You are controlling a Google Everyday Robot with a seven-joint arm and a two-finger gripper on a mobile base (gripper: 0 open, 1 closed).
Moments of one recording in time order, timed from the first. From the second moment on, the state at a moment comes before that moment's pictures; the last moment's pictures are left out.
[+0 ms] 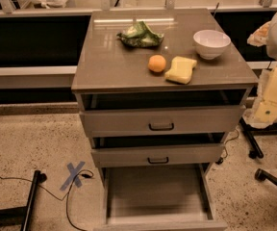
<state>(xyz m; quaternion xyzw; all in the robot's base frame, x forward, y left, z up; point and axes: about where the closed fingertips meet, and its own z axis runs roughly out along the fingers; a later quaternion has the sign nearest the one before) 0.438 -0.217 0.976 -0.60 0.78 -0.03 0.16</state>
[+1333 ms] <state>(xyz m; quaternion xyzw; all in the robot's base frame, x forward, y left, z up) 0.615 -0.178 0.971 -0.61 0.75 0.00 0.25</state>
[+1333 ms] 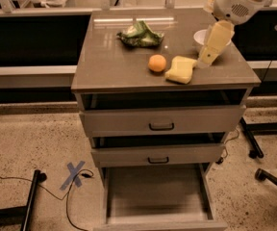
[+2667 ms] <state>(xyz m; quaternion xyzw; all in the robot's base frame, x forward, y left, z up) 0.733 -0.107 0.856 -0.51 0.79 0.16 0.29</state>
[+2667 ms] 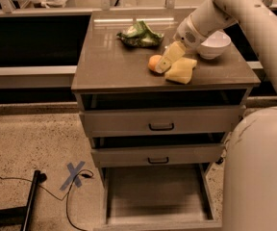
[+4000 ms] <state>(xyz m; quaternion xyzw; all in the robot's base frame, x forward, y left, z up) 0.733 -0.071 0.826 -0.54 0.76 0.23 0.29</state>
